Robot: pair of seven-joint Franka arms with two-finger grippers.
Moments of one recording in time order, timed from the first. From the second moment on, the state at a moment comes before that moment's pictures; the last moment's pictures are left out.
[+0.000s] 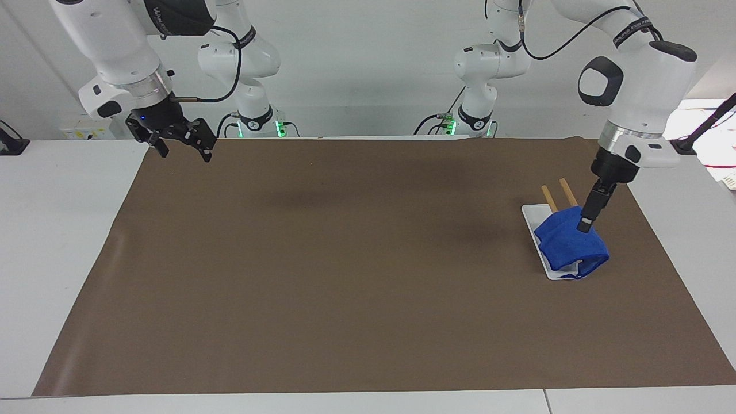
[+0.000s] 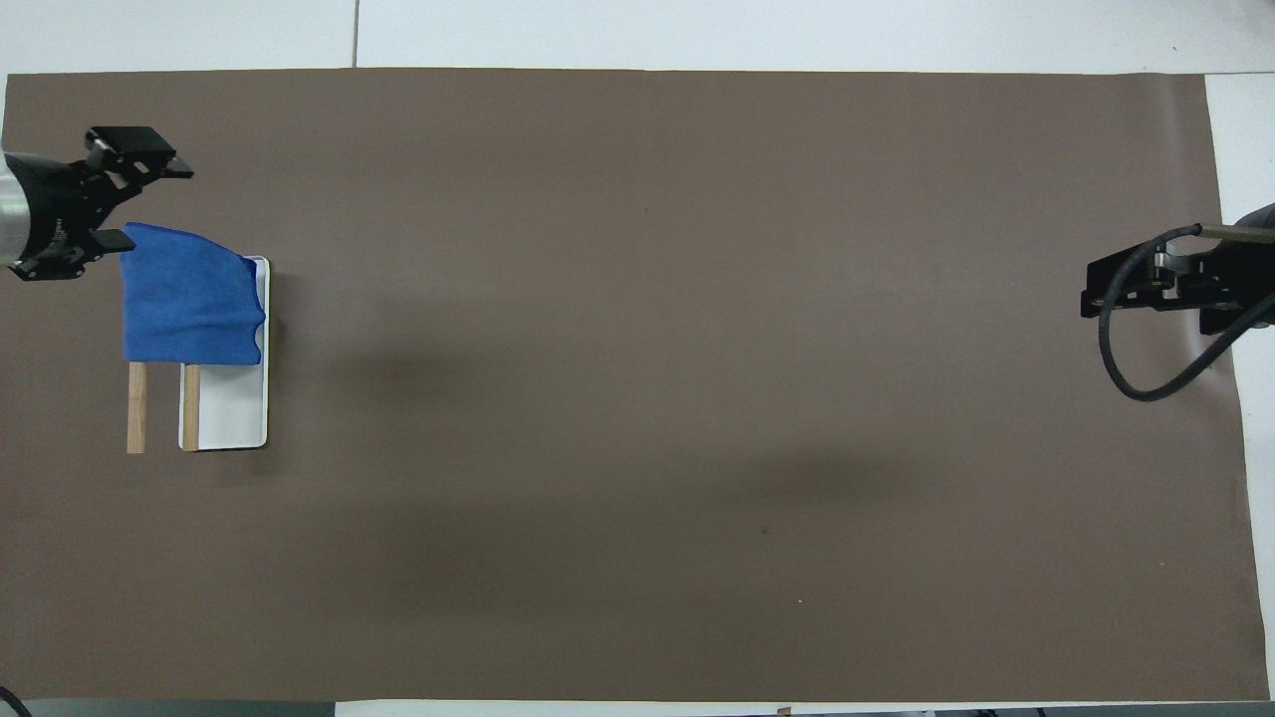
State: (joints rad) left arm -0.02 0.01 -0.03 -1.86 -0.10 2.21 -0.58; right arm 0.01 -0.03 0.01 -1.61 0.00 1.53 0.19
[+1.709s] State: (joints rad) left arm 0.00 0.03 -0.01 -1.61 -0.02 1.63 0.01; right arm 0.00 -0.04 0.01 -1.63 0.00 1.52 0.13
